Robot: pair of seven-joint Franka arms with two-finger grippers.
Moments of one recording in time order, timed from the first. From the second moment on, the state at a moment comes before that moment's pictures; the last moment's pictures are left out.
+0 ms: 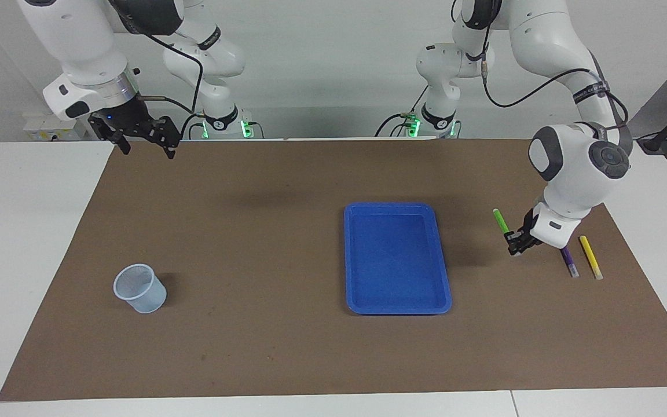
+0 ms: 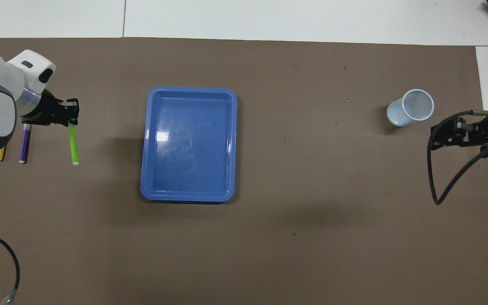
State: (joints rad) left arm -0.03 0.28 0.01 -1.68 -0.02 1.94 -0.22; right arm -0.01 0.02 0.05 -1.53 -0.04 1.46 0.25
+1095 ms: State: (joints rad) left arm -0.04 0.16 -0.01 -1.63 -0.02 1.73 -0.98; right arm 0.18 0.02 0.06 -1.53 0.04 1.51 0.97
